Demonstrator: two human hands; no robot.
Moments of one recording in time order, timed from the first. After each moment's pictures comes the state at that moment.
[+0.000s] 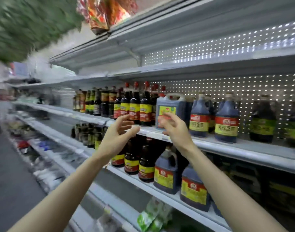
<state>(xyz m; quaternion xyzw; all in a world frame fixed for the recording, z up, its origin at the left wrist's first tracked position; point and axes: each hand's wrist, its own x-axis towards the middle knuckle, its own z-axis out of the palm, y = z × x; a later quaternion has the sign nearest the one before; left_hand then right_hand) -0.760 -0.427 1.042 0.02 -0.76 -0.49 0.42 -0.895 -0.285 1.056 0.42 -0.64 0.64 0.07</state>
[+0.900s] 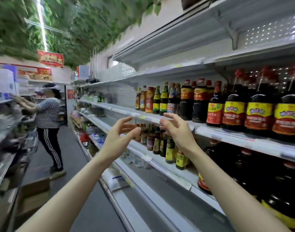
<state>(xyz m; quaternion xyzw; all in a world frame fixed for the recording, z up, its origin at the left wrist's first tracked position) -0.640 -0.888 1.005 0.14 -0.75 -0.41 0.49 -0.814 -0.788 1.026 0.53 -0.58 0.62 -0.04</state>
